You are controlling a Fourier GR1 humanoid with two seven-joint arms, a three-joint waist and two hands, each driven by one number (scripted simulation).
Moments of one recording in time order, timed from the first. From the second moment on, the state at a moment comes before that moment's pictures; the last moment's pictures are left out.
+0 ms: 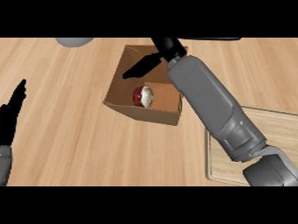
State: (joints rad) left arm -0.17 0.34 0.18 -1.30 -0.26 0.06 0.05; right arm -1.22 -0.01 0.17 -0.51 0.12 -0.10 -0.26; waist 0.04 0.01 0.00
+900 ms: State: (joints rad) left arm -0.15 0.34 0.19 -1.33 -0.26 0.06 0.07; right arm -1.19 -0.43 -0.06 -0.31 0.00 0.25 -0.47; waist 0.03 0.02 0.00
